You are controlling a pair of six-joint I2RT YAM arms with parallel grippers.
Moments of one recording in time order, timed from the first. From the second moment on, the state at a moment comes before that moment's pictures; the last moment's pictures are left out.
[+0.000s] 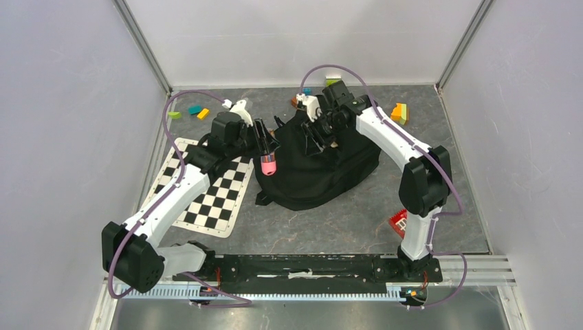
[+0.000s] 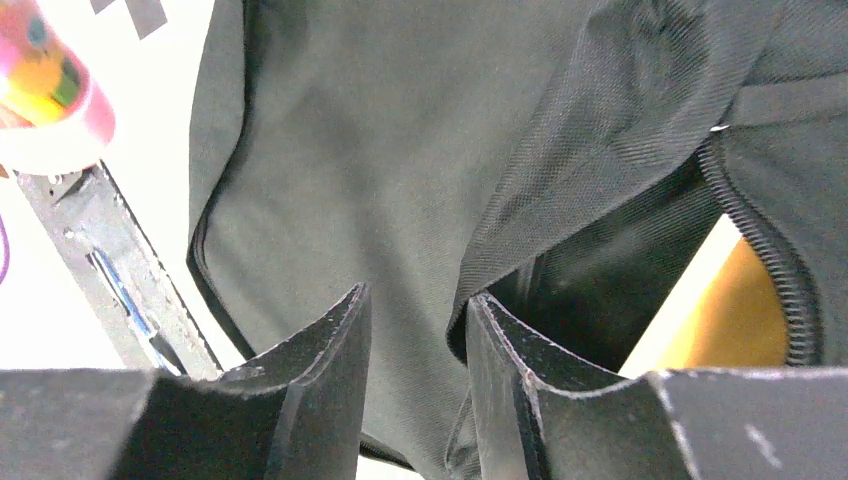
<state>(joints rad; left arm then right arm) -0.46 1.23 1.04 -0.33 0.14 -0.56 0.50 1.93 1.75 -0.86 -0.56 -0.24</state>
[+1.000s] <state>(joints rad) -0.46 1.47 1.25 -0.18 0.15 -0.81 0.54 1.63 1.62 -0.72 -0.09 -0.14</state>
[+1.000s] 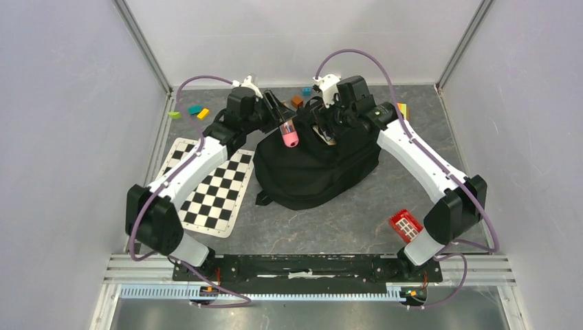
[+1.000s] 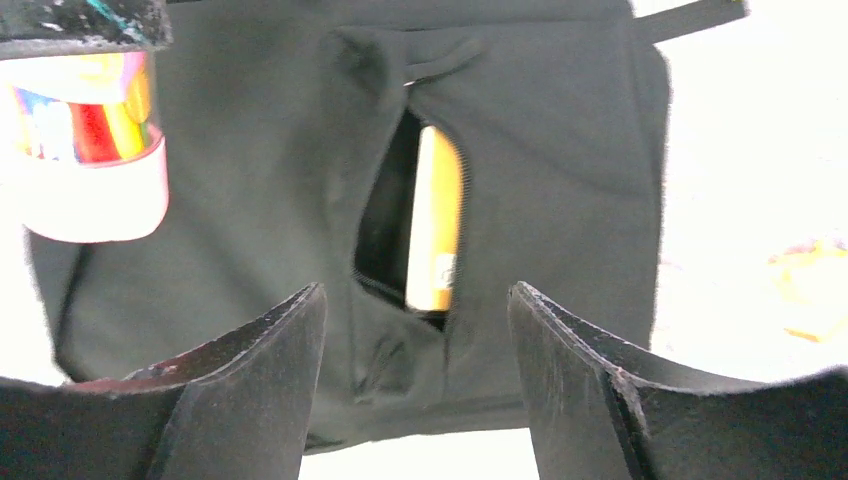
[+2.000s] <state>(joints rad) -0.61 1.90 1.61 -0.35 0.29 -1.03 0.50 1.71 1.37 -0.29 0.26 -0.20</state>
